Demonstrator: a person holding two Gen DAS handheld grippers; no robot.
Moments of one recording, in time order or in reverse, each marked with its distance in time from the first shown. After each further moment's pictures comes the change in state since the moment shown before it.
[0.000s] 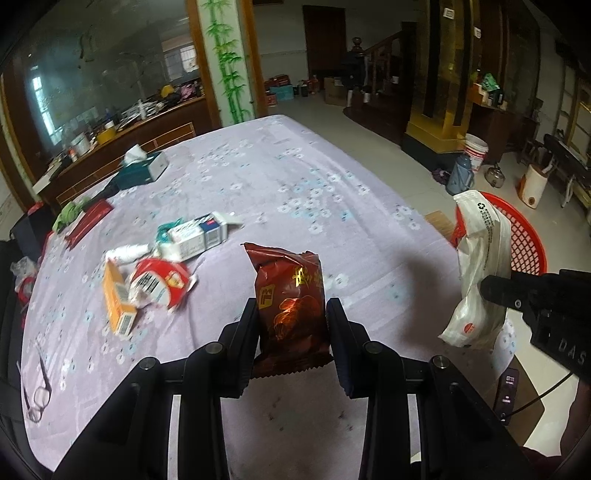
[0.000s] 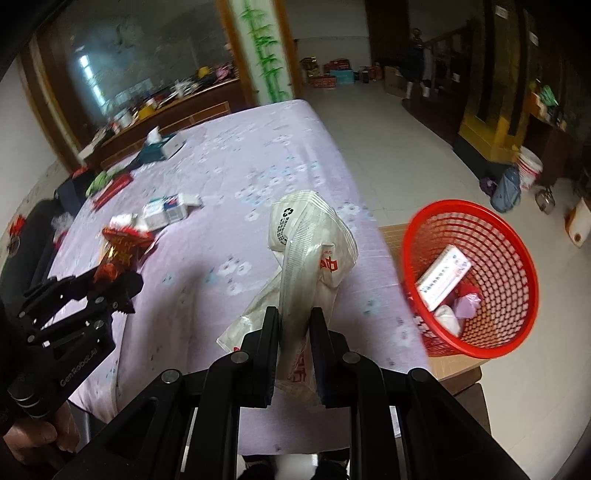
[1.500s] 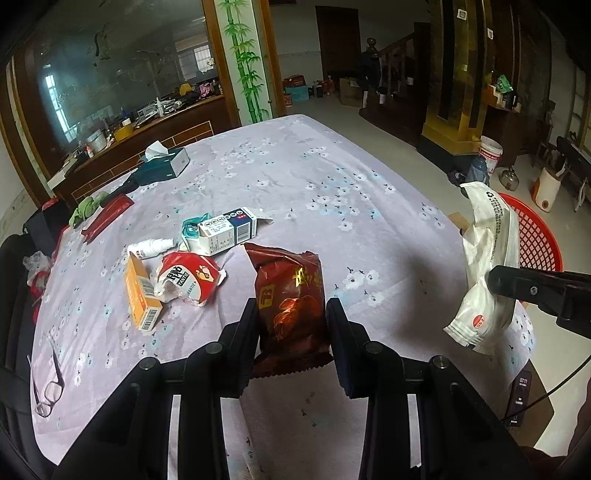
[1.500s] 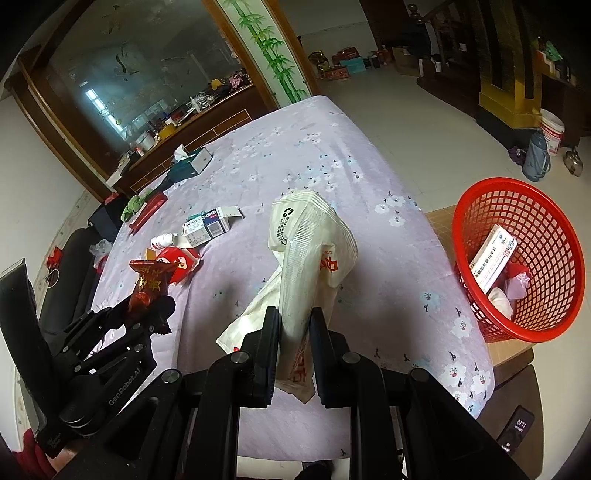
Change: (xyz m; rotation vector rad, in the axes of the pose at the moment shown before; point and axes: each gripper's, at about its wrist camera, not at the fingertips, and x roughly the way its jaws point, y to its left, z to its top) left arm -0.005 0.027 -0.009 -0.028 0.002 0.067; right arm 0.006 0.017 0.005 0.099 0.017 0.193
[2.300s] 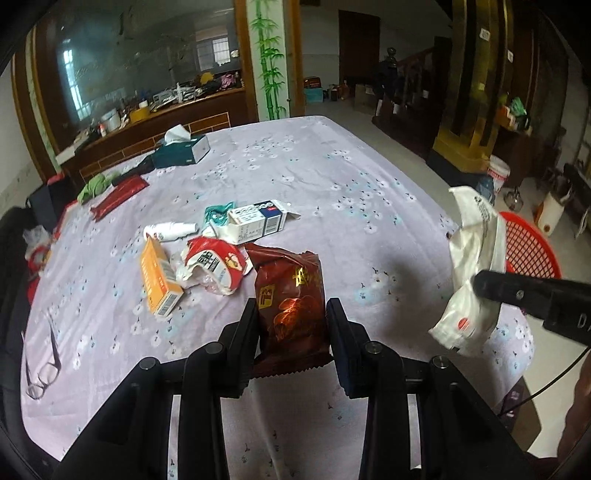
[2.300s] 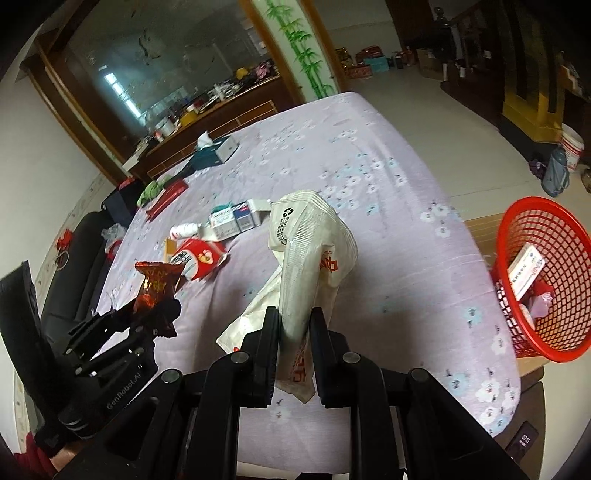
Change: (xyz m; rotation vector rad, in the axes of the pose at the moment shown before) left arm -0.005 0.036 -0.007 -0.082 -0.006 -0.002; right arm 0.020 0.034 0.007 -0.063 0.018 0.043
